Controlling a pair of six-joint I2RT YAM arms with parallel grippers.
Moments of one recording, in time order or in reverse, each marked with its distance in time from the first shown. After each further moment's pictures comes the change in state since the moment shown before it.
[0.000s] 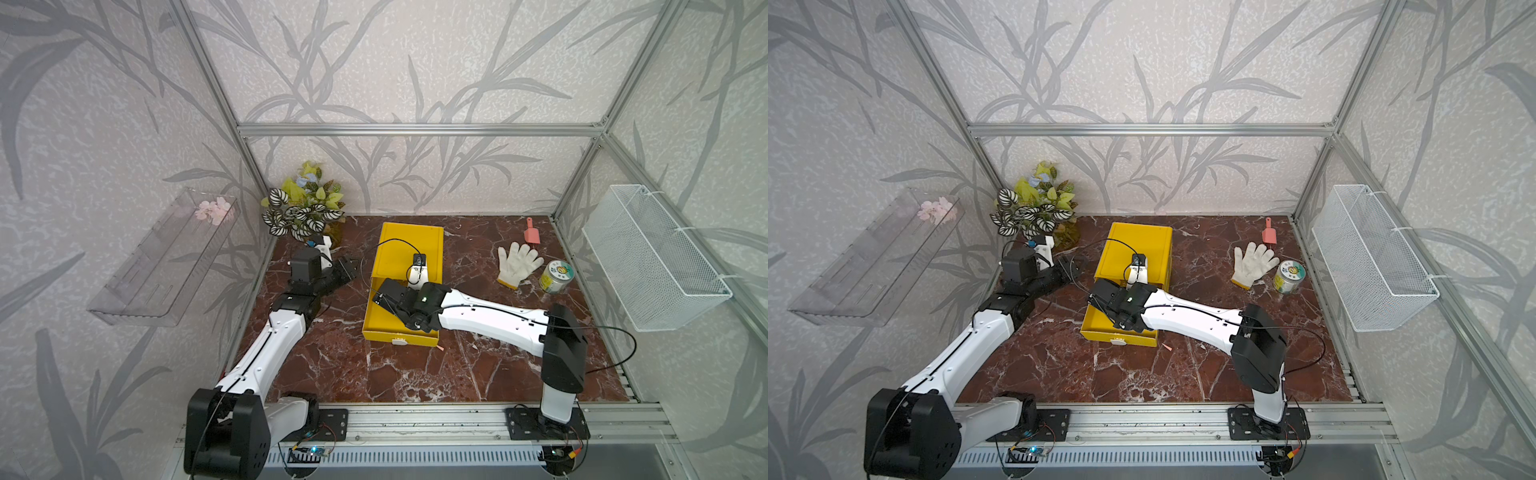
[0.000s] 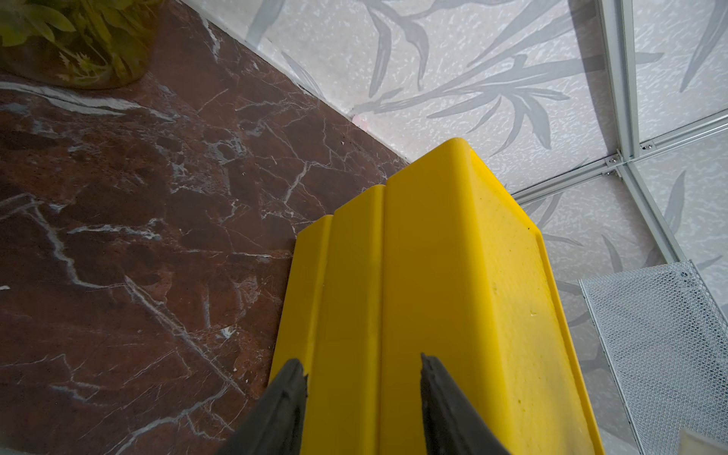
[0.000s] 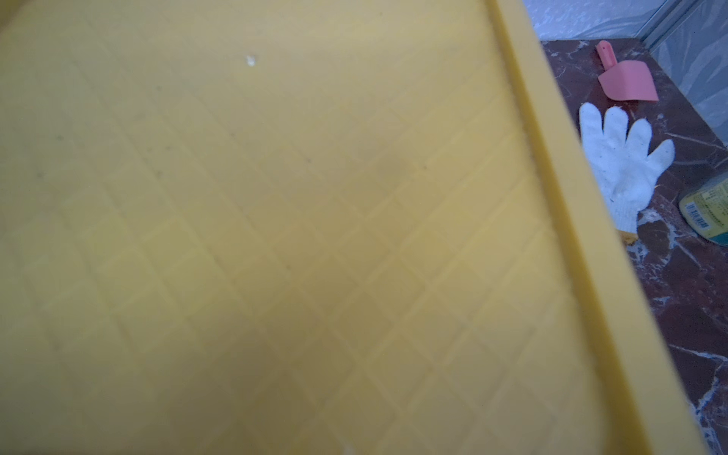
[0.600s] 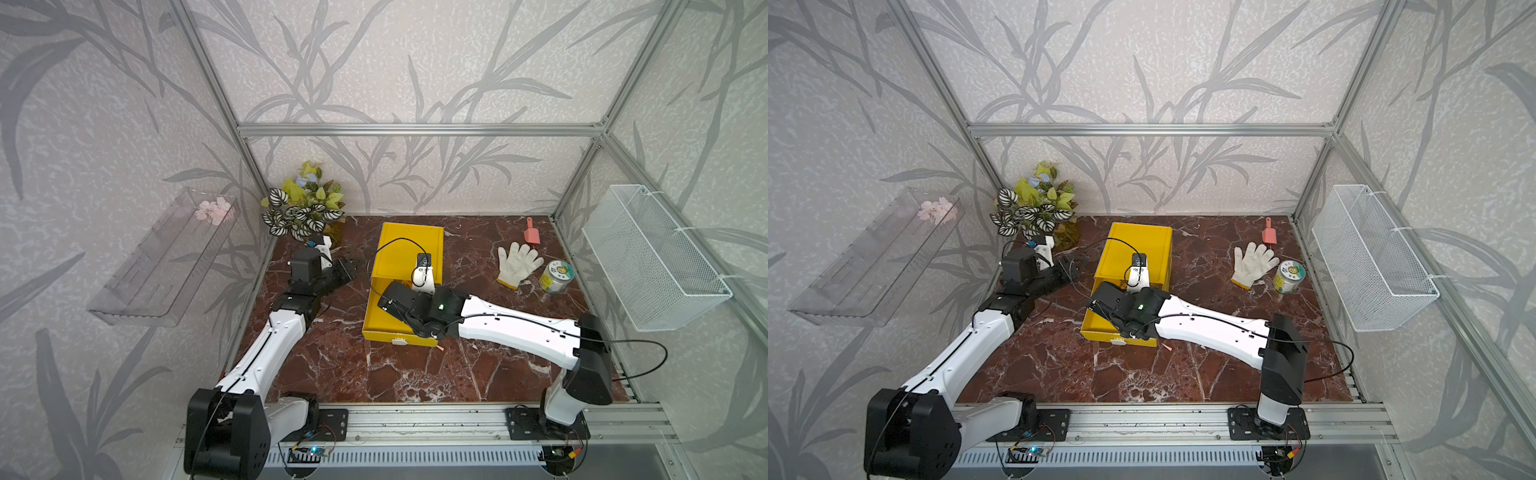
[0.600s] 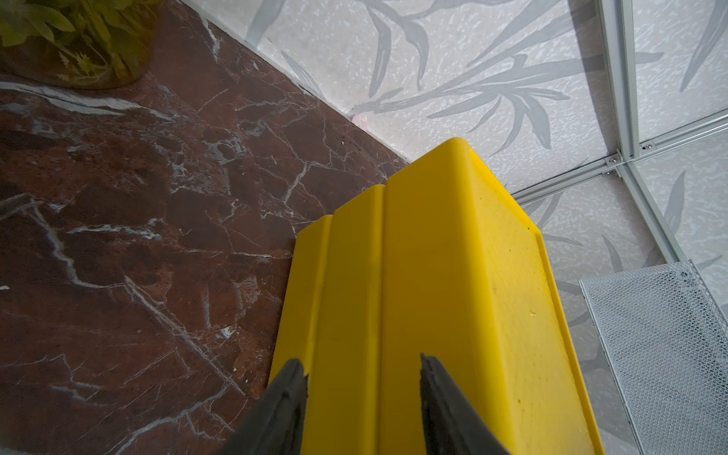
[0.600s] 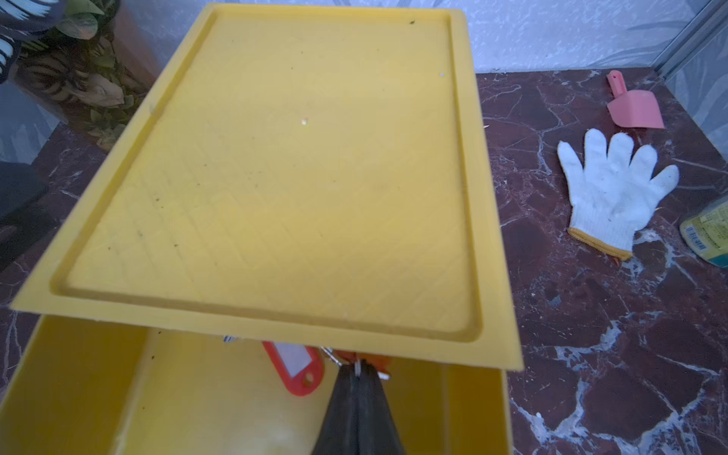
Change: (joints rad) left arm 0.000 0.000 0.000 0.000 0.000 0.000; right arm 0.051 -0.153 -0.042 -0.010 0.009 -0.036
